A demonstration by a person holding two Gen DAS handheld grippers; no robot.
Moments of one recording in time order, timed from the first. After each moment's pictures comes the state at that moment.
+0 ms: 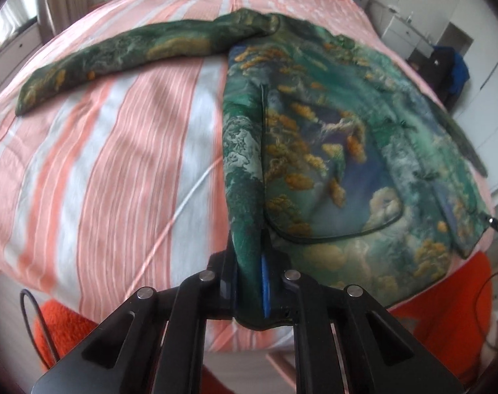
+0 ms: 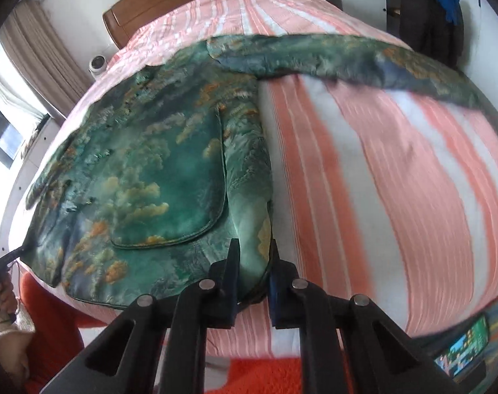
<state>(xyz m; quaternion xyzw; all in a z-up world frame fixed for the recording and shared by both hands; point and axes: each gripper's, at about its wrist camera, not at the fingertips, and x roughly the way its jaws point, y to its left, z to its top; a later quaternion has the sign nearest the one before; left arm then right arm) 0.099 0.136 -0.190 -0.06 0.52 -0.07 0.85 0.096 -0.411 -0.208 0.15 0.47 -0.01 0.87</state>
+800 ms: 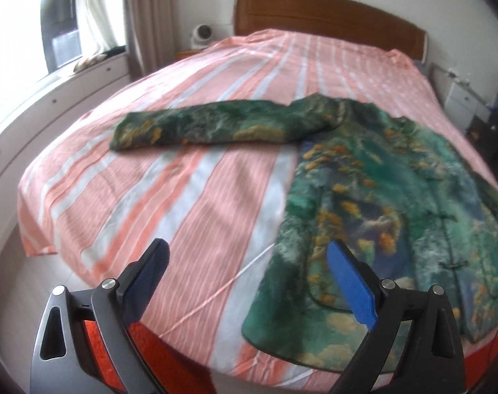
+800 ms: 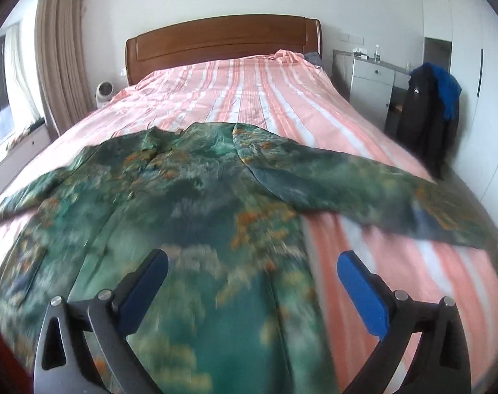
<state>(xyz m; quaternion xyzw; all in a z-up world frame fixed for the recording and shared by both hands) 0.092 0.143 -0.131 -0.06 0.39 0.13 0.91 0.240 -0.333 -0.161 0.03 0.31 -0.05 0.95</state>
